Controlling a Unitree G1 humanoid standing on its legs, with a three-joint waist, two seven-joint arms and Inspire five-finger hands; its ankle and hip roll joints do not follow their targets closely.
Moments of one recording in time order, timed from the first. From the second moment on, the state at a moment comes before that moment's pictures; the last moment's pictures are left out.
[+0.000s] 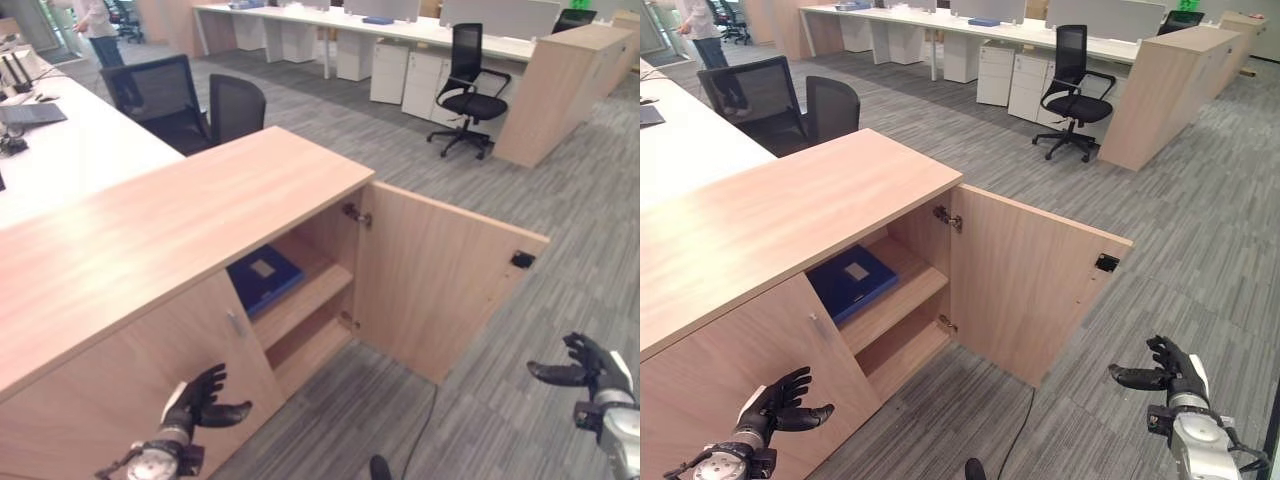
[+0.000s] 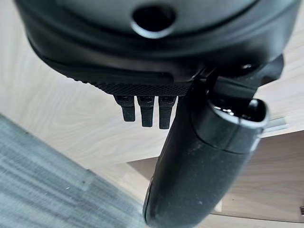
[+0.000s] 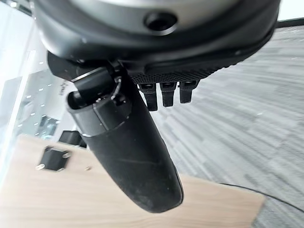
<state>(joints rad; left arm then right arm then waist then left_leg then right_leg) 0.27 0.44 0.04 0.37 -0.15 0.03 -0.08 -0.01 -0.68 -0.18 0.62 0.32 0.00 -0.03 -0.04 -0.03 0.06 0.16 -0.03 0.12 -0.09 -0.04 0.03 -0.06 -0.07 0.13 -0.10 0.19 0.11</state>
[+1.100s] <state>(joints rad) 0.28 0.46 -0.01 0.37 -0.23 0.02 -0.10 -0.42 -1.02 -0.05 1.00 0.44 0.01 0.00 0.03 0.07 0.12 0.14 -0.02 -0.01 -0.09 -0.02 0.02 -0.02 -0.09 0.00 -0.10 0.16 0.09</state>
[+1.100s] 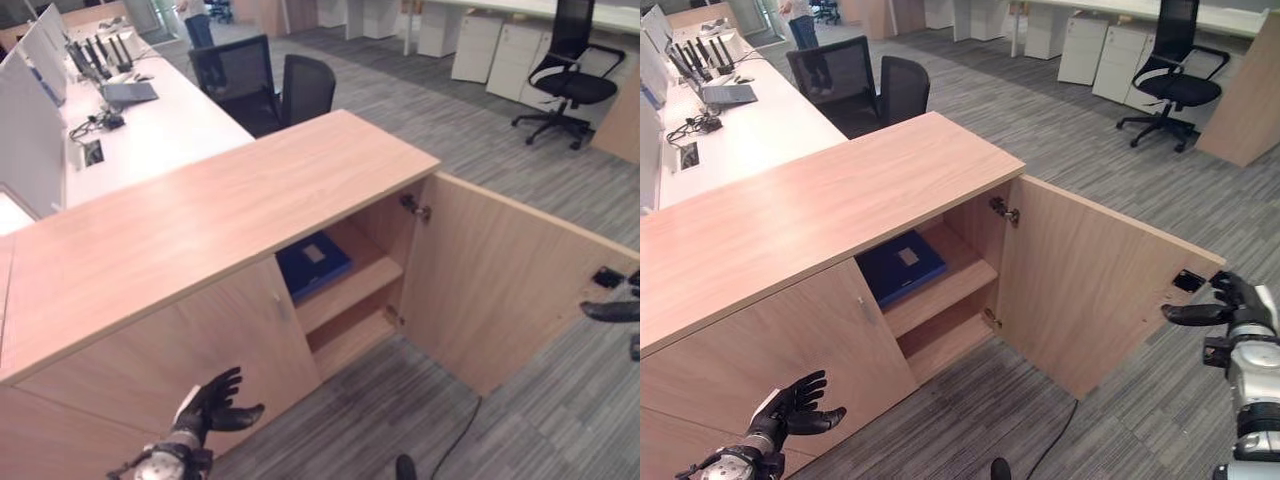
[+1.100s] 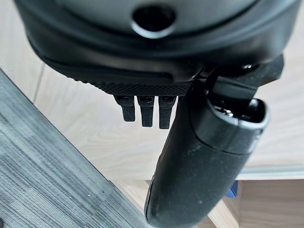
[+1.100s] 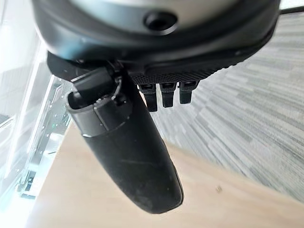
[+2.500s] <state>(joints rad) 0.32 0.41 -0.01 0.34 -0.25 0.02 -0.16 -0.13 -0.96 0.24 0.20 0.74 0.14 0.25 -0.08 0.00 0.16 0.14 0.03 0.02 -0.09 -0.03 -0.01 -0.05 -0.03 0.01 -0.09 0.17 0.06</state>
